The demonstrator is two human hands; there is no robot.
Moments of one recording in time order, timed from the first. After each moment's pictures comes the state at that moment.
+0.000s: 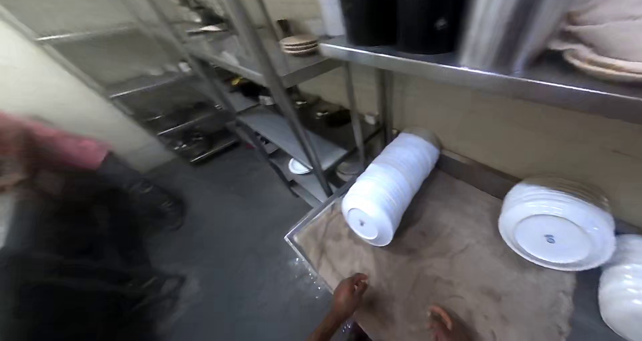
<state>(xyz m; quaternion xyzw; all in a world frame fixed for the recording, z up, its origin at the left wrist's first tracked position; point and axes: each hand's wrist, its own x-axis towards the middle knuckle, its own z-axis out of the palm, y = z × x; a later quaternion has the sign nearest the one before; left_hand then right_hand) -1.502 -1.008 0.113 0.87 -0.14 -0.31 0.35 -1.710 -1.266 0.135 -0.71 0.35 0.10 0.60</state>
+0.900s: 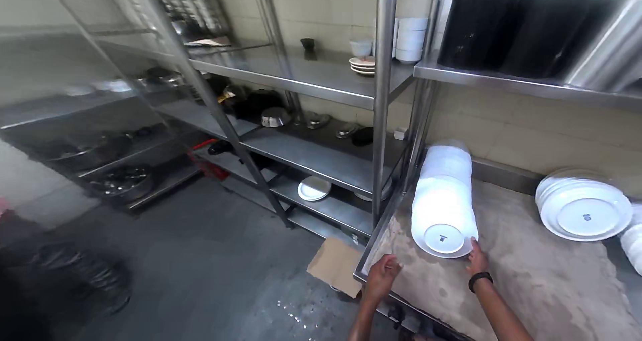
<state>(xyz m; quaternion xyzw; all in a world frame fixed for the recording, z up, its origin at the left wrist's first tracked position) -1.288 -0.832 0.134 0.74 -0.22 -0.33 0.54 -1.436 -1.124 0.137 -0.51 0.58 -0.28 0.57</state>
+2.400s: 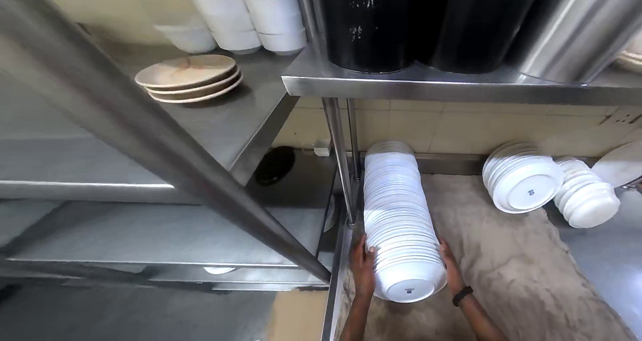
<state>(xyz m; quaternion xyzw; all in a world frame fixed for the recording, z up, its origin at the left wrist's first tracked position) -1.168 -1.077 0.104 0.67 -0.23 -0.23 0.66 -1.390 -1.208 0.140 -0.60 0.42 -0.33 0.59</state>
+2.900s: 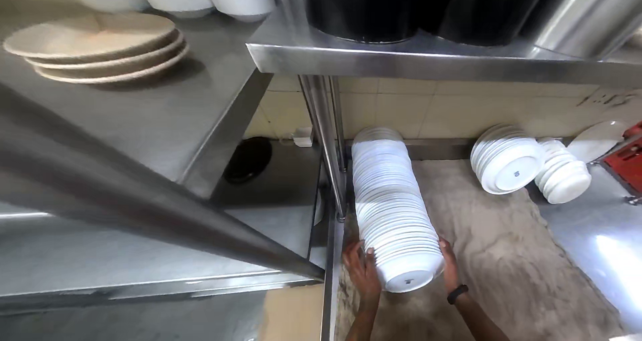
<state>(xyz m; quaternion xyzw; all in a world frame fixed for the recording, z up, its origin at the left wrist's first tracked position) -1.191 -1.066 0.109 0.73 -0.25 -0.08 0.63 -1.390 -1.176 0.127 -0.52 0.52 -0.40 0.55</state>
